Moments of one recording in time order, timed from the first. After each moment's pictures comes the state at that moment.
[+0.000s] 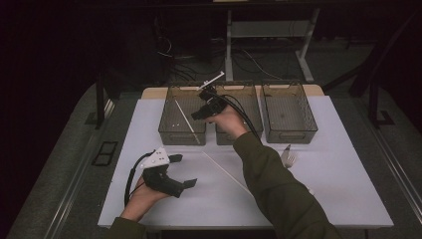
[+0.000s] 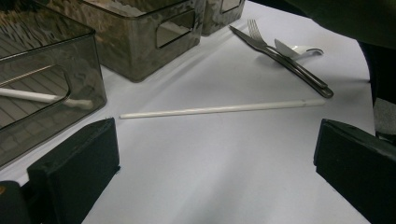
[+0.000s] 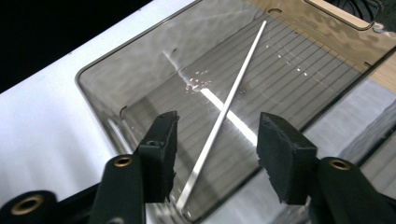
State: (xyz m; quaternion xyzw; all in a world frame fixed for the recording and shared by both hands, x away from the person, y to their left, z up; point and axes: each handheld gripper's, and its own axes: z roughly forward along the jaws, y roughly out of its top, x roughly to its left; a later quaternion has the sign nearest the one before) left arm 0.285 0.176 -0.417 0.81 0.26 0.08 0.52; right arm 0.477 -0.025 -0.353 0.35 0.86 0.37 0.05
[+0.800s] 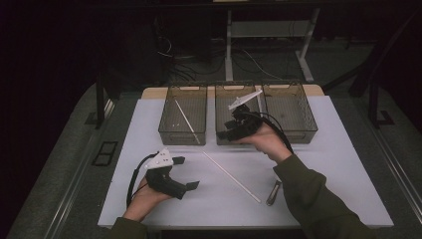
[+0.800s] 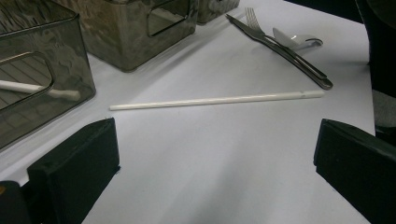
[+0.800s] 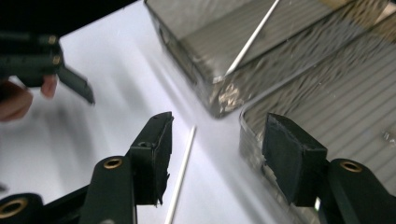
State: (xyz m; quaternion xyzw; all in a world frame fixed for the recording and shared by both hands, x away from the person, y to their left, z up) left arm 0.284 0.170 -0.422 0.82 0.26 0.07 0.50; right arm 0.399 -0.112 -0.348 0.30 0.87 0.39 0.04
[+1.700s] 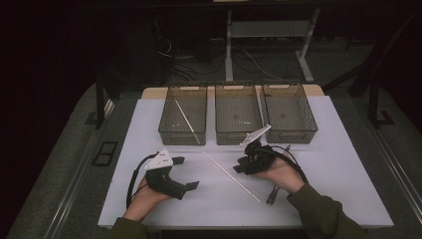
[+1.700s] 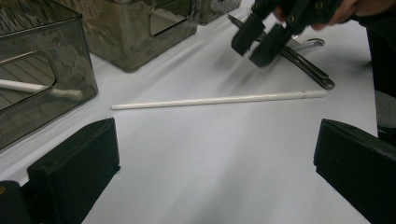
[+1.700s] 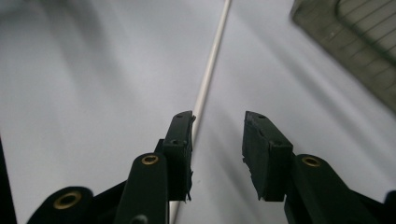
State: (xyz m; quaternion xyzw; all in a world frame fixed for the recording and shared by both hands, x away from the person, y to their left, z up) left arm 0.283 0.170 -0.422 0.82 0.26 0.08 0.50; right arm 0.333 -0.142 -0.405 0.30 0.90 0.32 0.01
